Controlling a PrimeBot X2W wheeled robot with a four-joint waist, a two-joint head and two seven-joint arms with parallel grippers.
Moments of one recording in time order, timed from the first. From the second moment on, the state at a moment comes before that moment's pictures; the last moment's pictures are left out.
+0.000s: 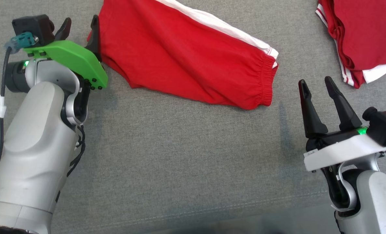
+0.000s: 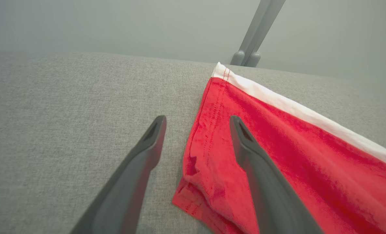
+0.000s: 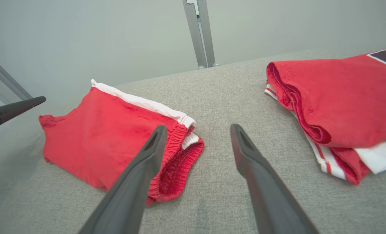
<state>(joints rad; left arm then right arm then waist) -0.91 0.25 -0.44 0.63 -0.69 0.08 0.02 -0.21 -0.09 0.03 -0.14 0.35 0.13 0.03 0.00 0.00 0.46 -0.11</state>
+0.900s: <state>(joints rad) -0.85 0.31 -0.50 0.69 -0.69 0.13 0.21 -0.10 -0.05 0.09 -0.13 0.10 0.13 -0.25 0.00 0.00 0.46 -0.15</state>
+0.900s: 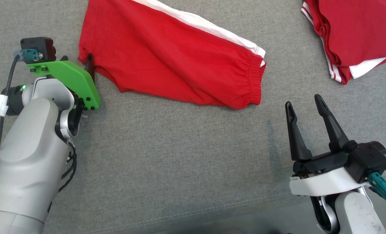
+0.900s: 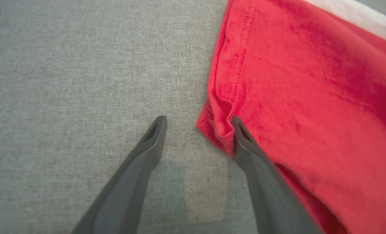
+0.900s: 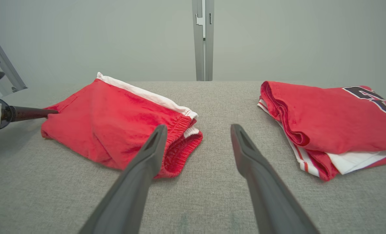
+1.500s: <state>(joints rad) -0.77 0.28 -0.51 0.63 -0.74 0.10 0.18 -0.10 -0.05 0.10 -0.11 0.06 0.13 -0.24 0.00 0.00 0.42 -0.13</state>
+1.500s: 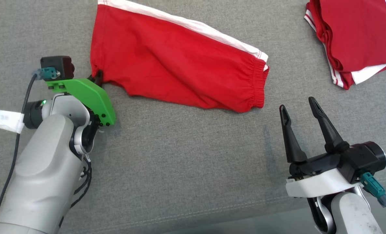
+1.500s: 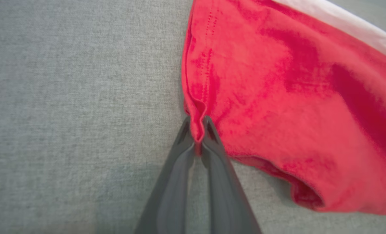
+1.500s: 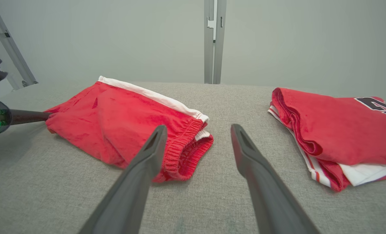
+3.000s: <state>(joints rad) -0.46 0.28 -0.46 0.42 -0.80 0.17 -0.01 -0.06 -0.05 0.12 -0.11 0.03 0.13 -0.18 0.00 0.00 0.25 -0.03</state>
